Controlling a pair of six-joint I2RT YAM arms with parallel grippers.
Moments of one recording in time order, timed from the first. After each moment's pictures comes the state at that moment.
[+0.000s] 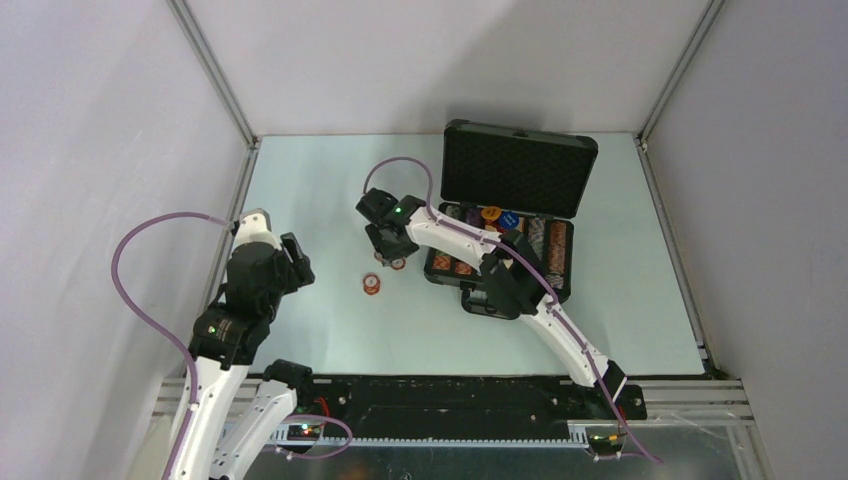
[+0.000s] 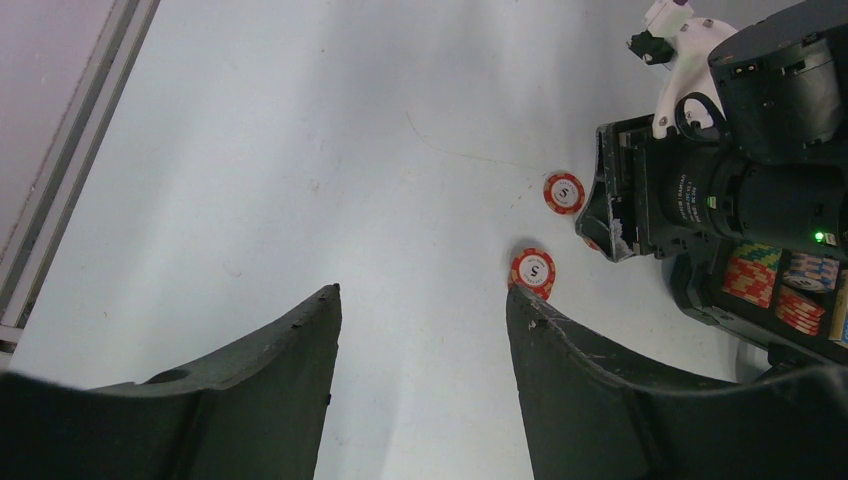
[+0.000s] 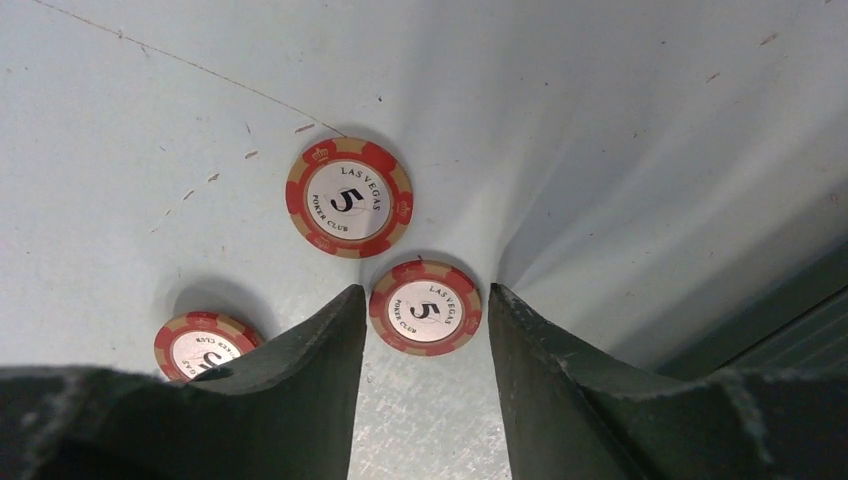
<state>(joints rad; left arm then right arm) -0.26 0.58 0.85 -0.81 -0.34 -0.38 0.92 2.50 2.23 -0.88 0.13 0.37</state>
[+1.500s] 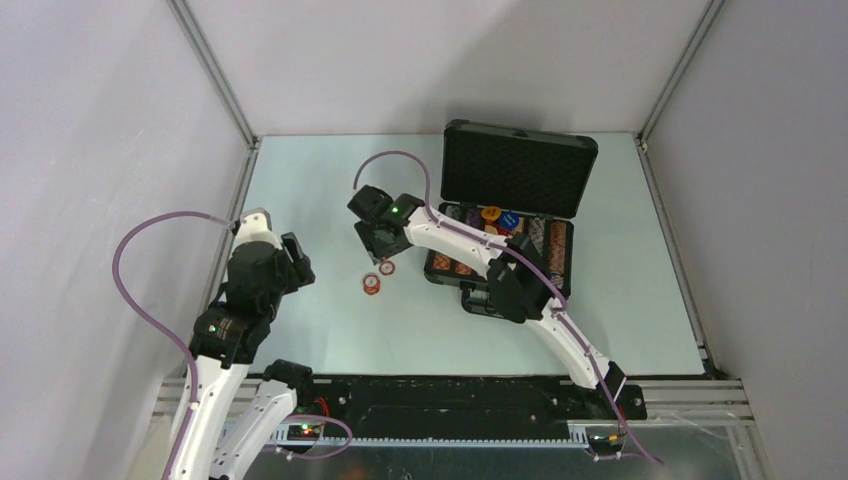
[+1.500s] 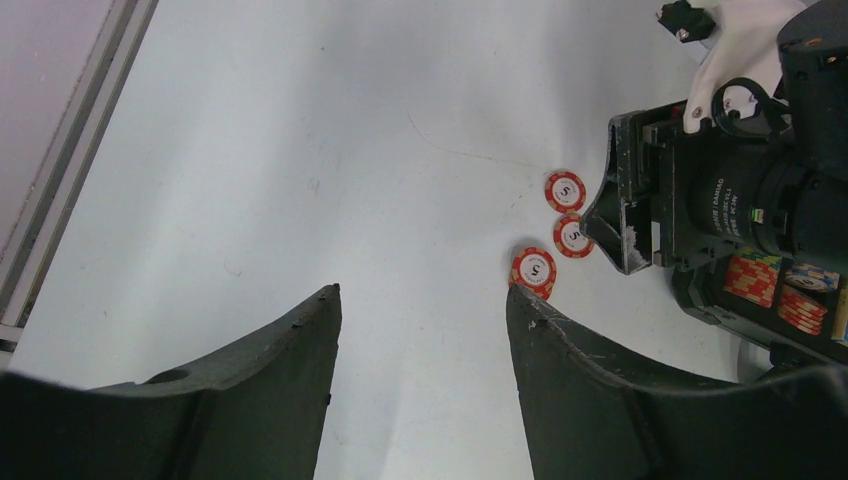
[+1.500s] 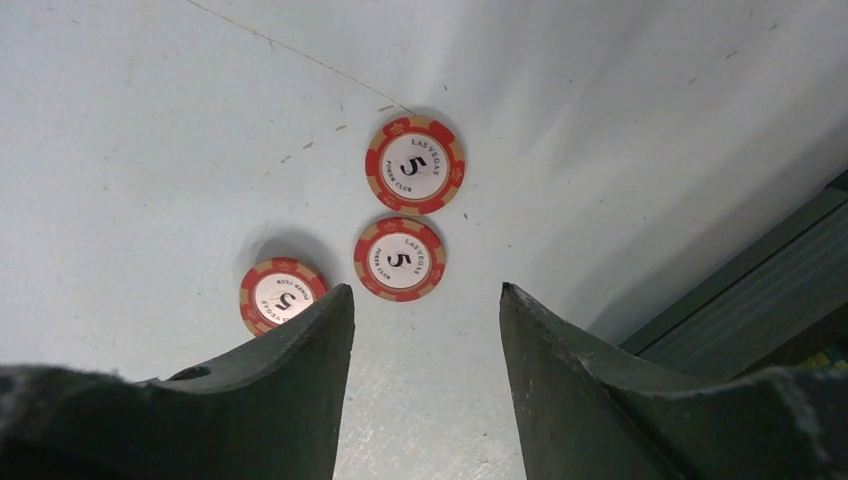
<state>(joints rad) -0.26 0.59 0.85 -0.81 -0.33 -0.38 0.96 2.42 2.24 -0.89 0.17 0.36</state>
